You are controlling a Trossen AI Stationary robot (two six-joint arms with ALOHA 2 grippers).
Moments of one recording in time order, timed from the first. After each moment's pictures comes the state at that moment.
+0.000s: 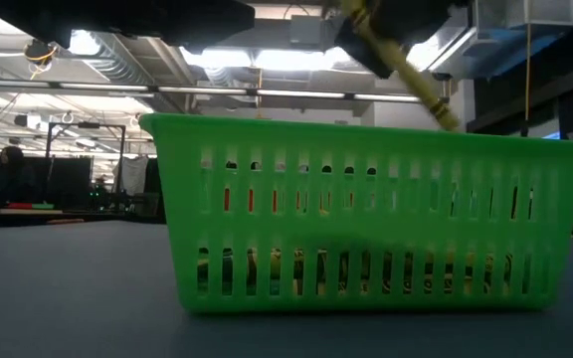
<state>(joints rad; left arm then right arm) -0.16 1.24 0.51 0.72 -0.24 0.24 0.42 1.78 1.34 -0.43 -0.15 0.26</state>
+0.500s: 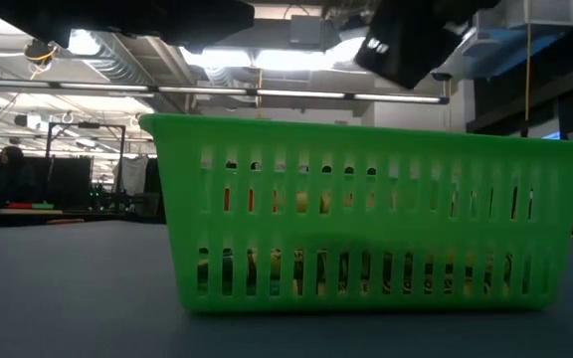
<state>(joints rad) -0.17 1.24 0.51 0.72 -0.24 0.24 0.40 1.79 1.36 -0.55 -0.26 0.31</state>
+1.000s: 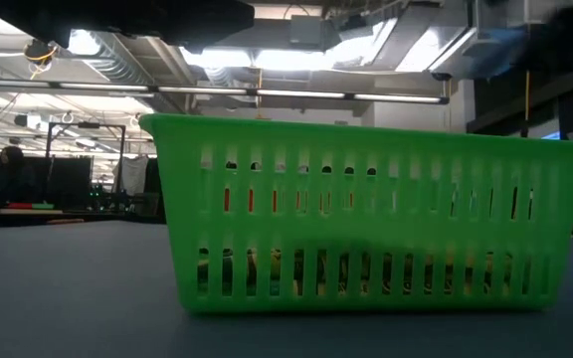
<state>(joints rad) -0.17 1.24 0.51 0.72 -0.24 0.24 0.58 1.67 1.31 -1.03 -0.13 0.71</state>
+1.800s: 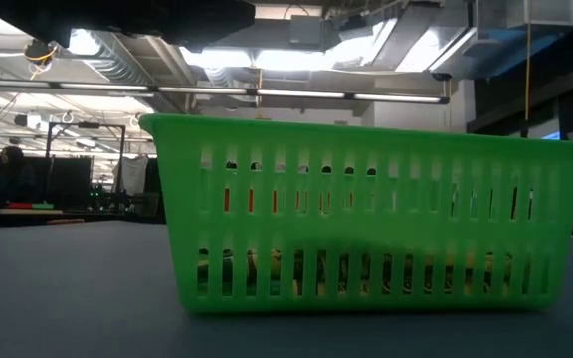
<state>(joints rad) -0.16 1.24 0.51 0.74 -0.25 0.25 0.92 1.69 1.06 -0.81 -0.18 1.13</state>
